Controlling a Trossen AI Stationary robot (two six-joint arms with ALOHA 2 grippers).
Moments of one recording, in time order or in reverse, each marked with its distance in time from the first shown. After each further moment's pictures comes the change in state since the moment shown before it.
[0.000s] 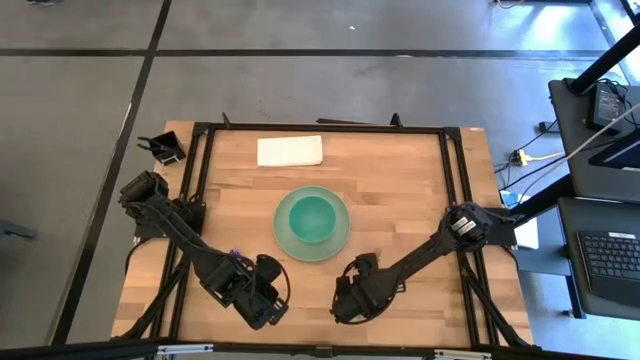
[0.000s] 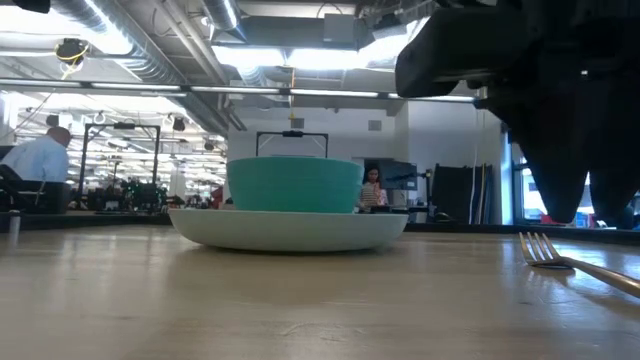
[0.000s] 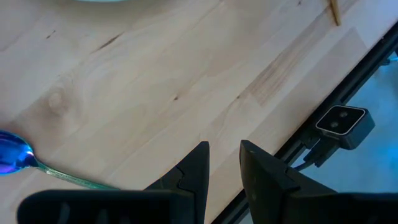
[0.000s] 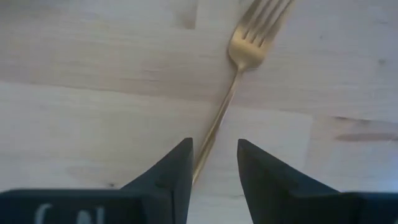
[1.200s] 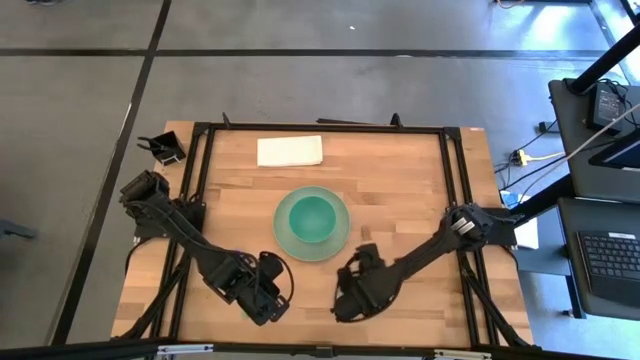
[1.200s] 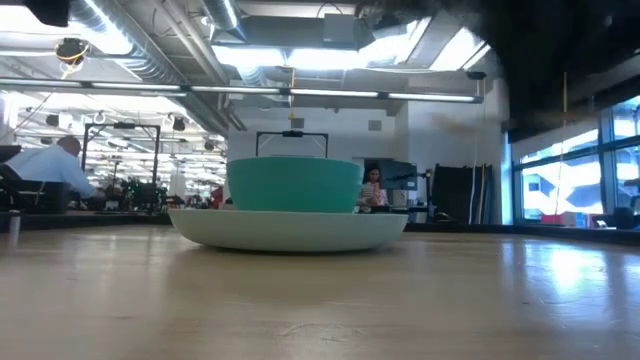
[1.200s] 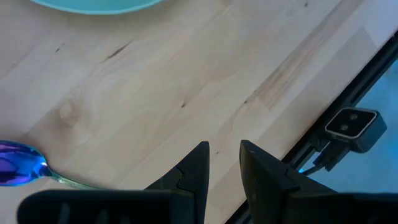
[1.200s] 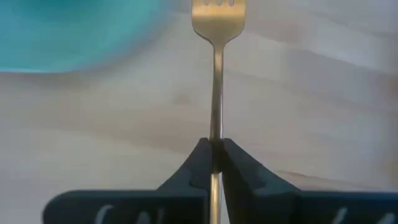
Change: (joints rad) left arm 0.028 0.000 0.000 -0.016 0.012 0.053; right arm -0.016 0.005 0.214 -0.282 0.199 -0.101
